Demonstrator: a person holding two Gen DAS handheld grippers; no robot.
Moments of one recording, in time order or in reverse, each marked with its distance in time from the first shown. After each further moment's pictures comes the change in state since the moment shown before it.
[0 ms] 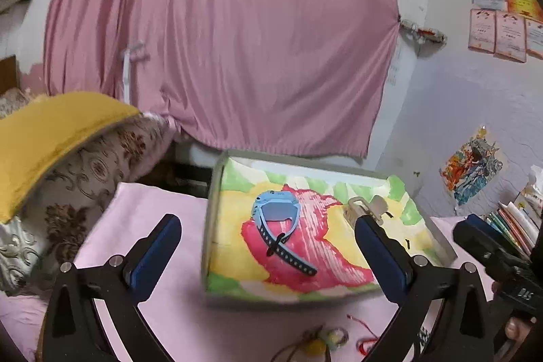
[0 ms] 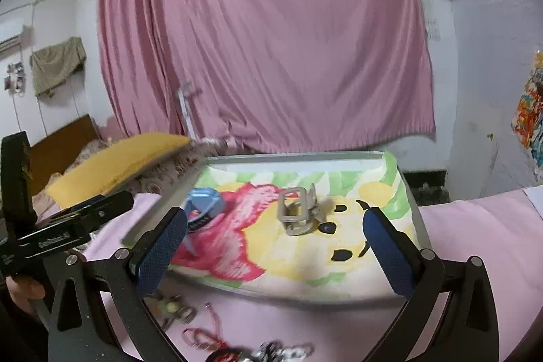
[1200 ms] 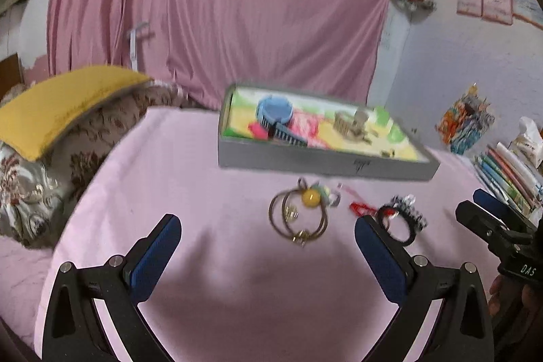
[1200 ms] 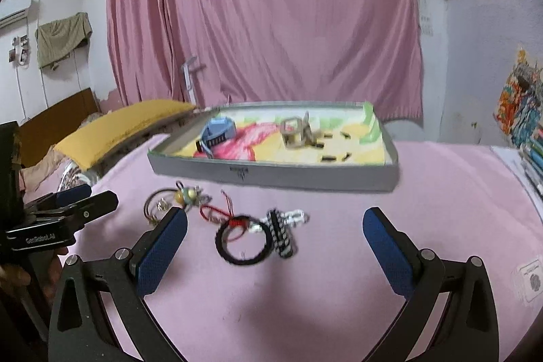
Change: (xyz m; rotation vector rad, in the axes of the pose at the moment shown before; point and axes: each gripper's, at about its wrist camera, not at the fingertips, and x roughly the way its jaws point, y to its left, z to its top) left arm -0.064 0.001 -0.089 0.037 0.165 0.024; right arm -0.089 0.000 -0.078 -0.054 0.111 -0.042
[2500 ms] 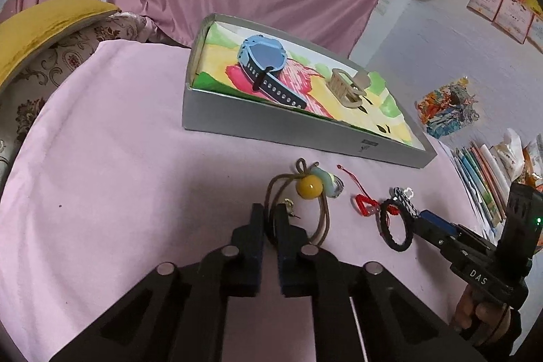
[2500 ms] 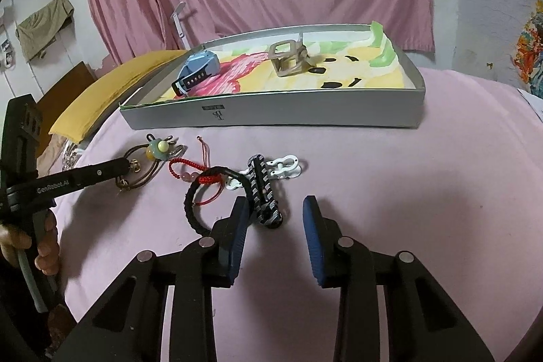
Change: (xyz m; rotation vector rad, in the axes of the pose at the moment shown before) left arm 0.065 0.014 0.015 -0.099 0.249 -0.192; right arm 0.059 -0.012 -0.007 0.082 0.282 0.053
